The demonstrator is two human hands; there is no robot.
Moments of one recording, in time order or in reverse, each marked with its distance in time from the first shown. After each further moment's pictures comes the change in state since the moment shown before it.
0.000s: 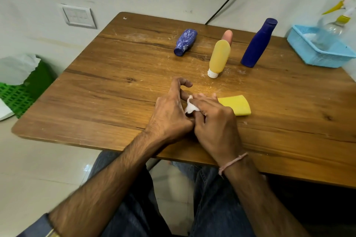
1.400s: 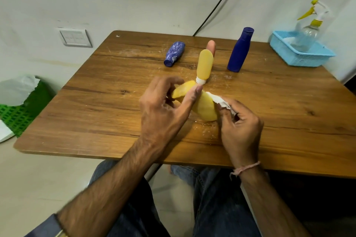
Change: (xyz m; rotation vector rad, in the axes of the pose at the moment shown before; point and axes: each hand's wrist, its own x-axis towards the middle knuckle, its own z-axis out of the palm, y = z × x) left_hand -0.002 0.037 -0.002 0.088 0.544 0.432; right_hand -0.017 0.039 -0.029 0.316 0.498 0.145
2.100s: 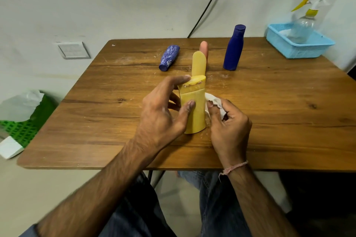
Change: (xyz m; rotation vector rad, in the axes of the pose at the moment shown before) left_hand 0.011 0.002 -0.006 -0.072 -0.315 0.125; right_hand -0.002 -0.007 0.017 0.106 0.069 0.188
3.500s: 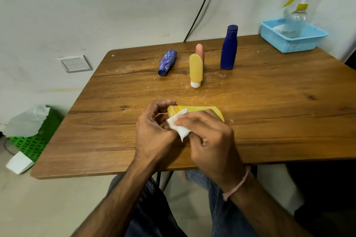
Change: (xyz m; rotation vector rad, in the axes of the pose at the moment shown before) left_hand -0.035 0.000 -0.004 -0.434 0.022 -0.609; right_hand -0.032 -0.033 -0.006 -0.114 -0.237 -0.472
